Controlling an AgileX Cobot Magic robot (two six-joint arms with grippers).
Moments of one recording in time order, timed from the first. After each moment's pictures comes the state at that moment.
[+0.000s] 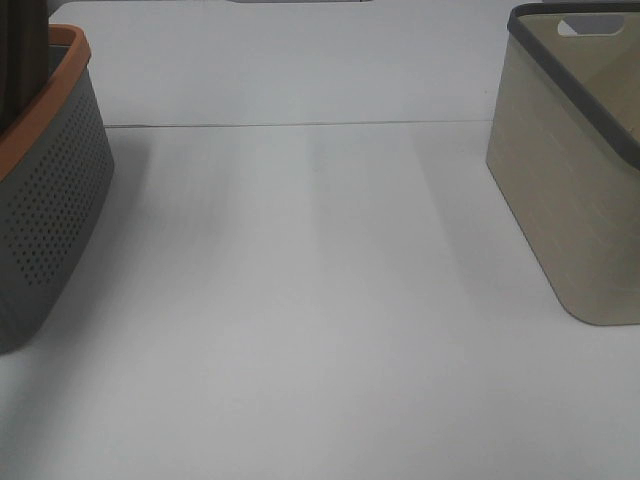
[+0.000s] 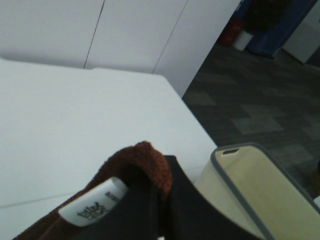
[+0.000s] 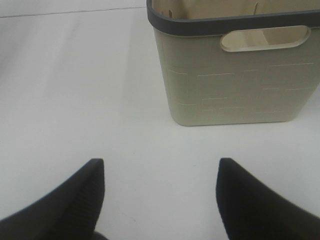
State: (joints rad) left arm -0.04 1.47 -1.71 -0.86 0.71 0.36; right arm -0.02 -0.01 -0.50 0.09 1.07 -0.02
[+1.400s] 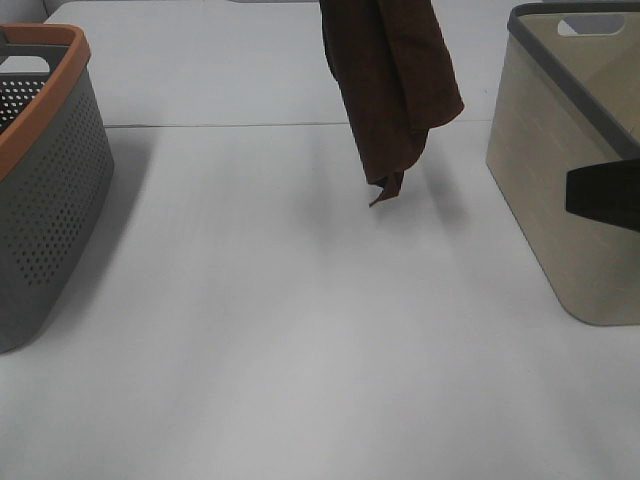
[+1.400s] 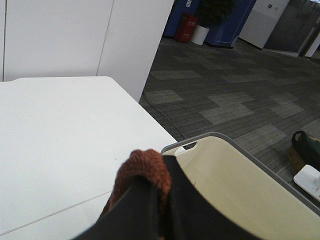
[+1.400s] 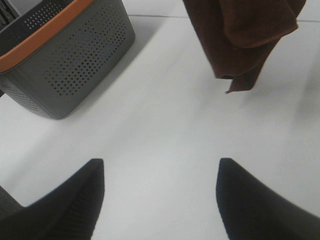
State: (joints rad) left arm -0.53 1.73 -1.71 -0.76 0.24 0.40; right arm -0.02 0.73 -0.51 0.98 0.75 -0.91
